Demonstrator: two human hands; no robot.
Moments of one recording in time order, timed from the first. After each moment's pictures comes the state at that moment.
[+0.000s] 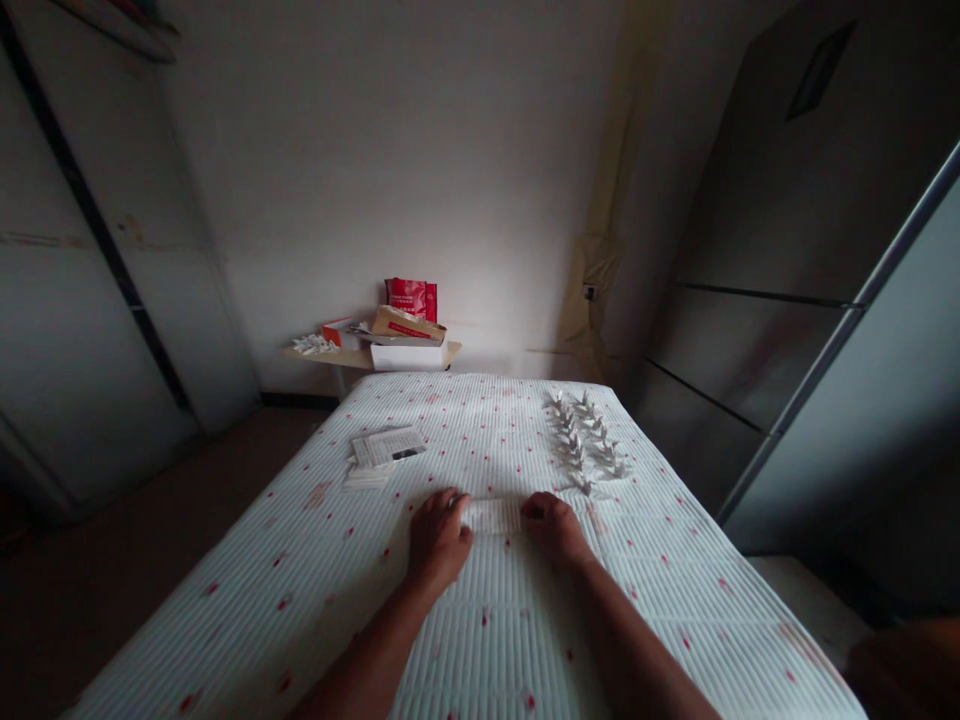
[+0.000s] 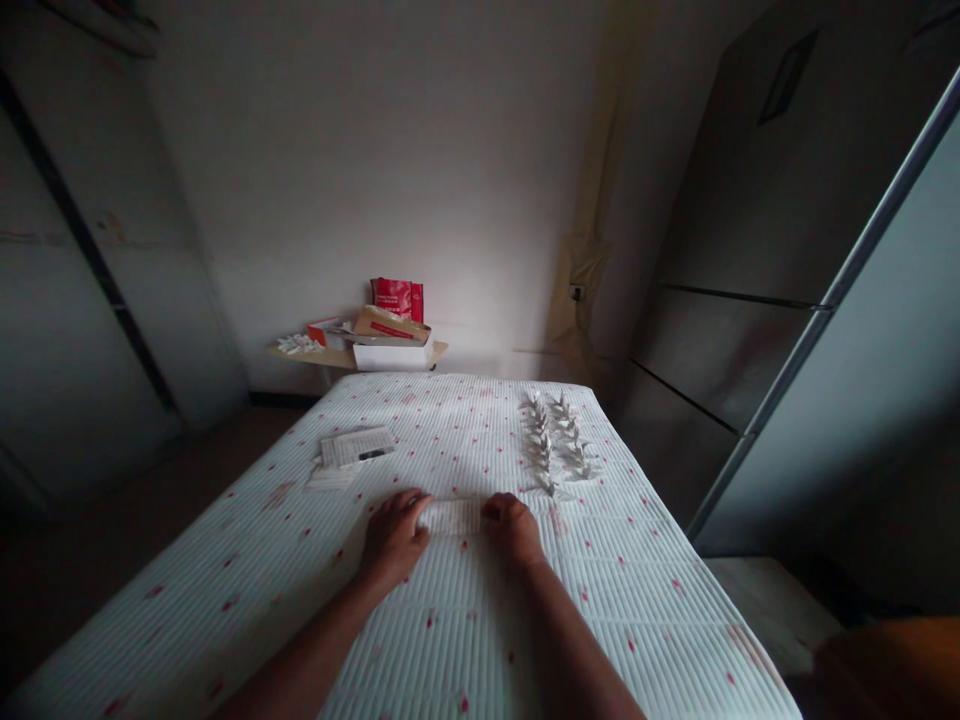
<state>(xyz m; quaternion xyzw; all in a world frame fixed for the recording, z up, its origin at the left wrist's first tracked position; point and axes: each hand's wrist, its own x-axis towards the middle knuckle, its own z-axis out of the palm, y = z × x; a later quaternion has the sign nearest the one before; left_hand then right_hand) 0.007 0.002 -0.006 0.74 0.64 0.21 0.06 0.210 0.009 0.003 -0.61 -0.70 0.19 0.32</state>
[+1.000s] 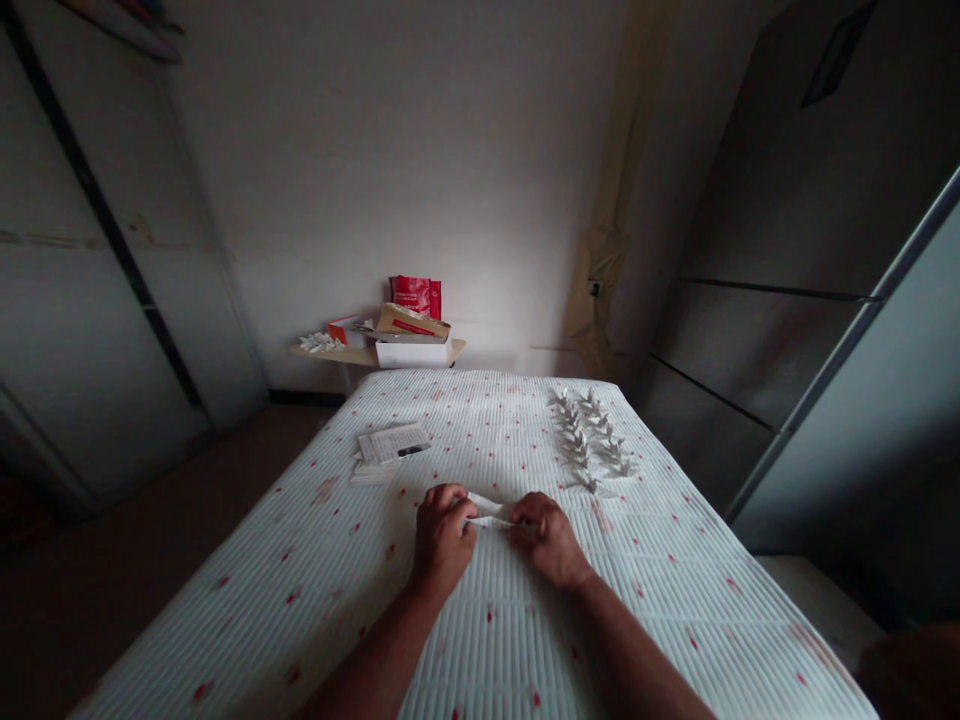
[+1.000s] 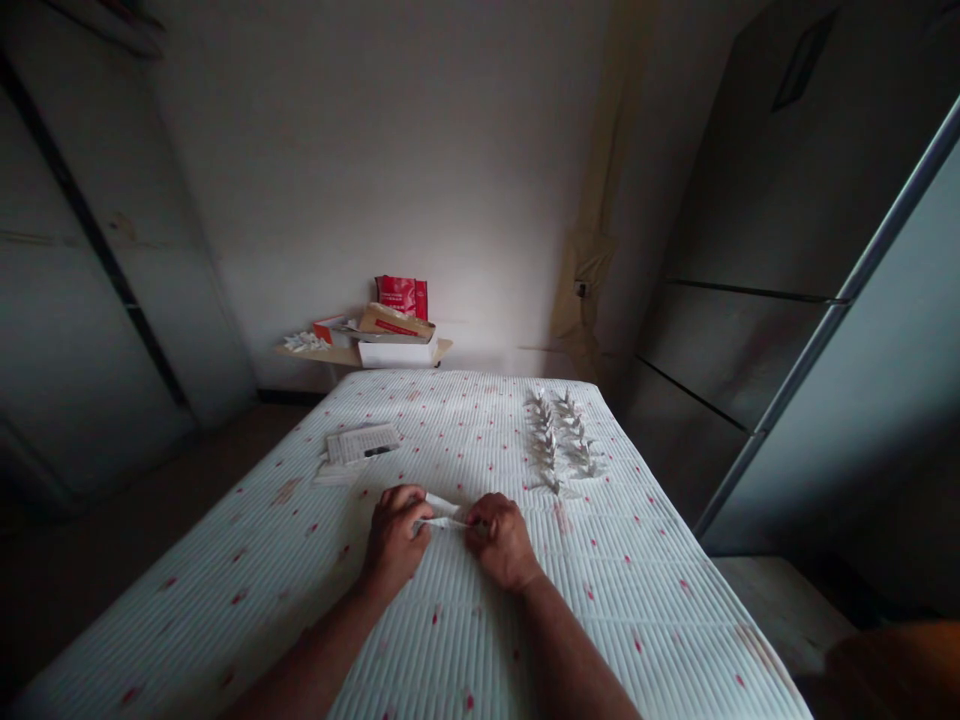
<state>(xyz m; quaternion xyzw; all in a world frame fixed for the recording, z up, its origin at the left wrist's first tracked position) 0.005 -0.010 0.001 0.74 0.56 0.36 0.01 0.187 -0.016 0.018 -0.47 -0.76 0.19 0.41</state>
